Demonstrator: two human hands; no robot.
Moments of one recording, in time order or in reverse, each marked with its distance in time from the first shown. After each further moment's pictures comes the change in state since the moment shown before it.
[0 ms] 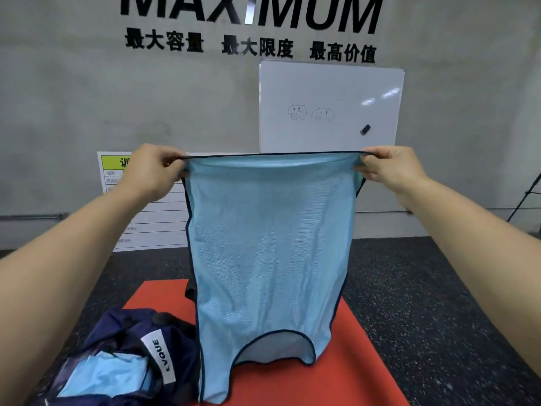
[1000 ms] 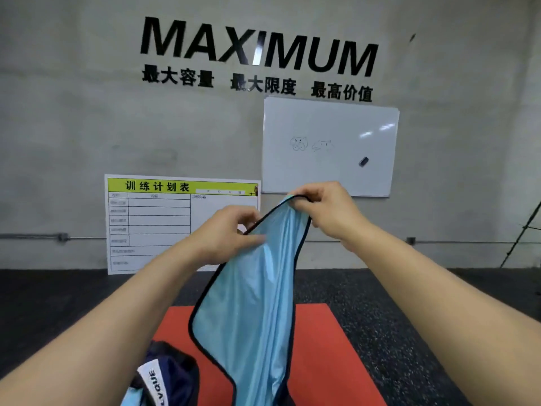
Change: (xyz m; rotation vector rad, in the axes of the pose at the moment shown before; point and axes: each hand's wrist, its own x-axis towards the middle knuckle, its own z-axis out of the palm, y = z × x) left_hand -0.059 0.075 0.044 -0.177 -0.434 0.203; right_hand -0.063 -0.066 0.089 -0.189 -0.279 -0.225
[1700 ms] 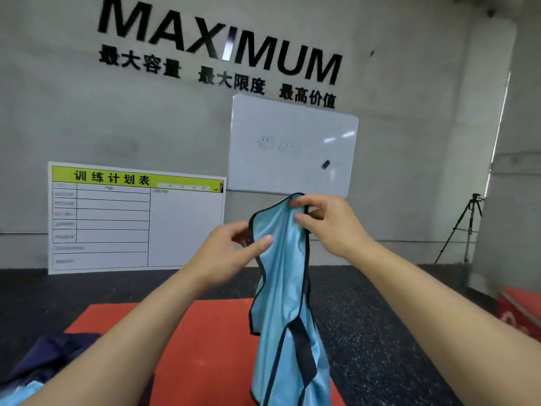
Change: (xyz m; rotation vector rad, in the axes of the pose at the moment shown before) left_hand -0.042 0.024 0.088 -0.318 0.072 0.018; right_hand -0.086 0.018 -0.053 -0.238 0.012 -0.021
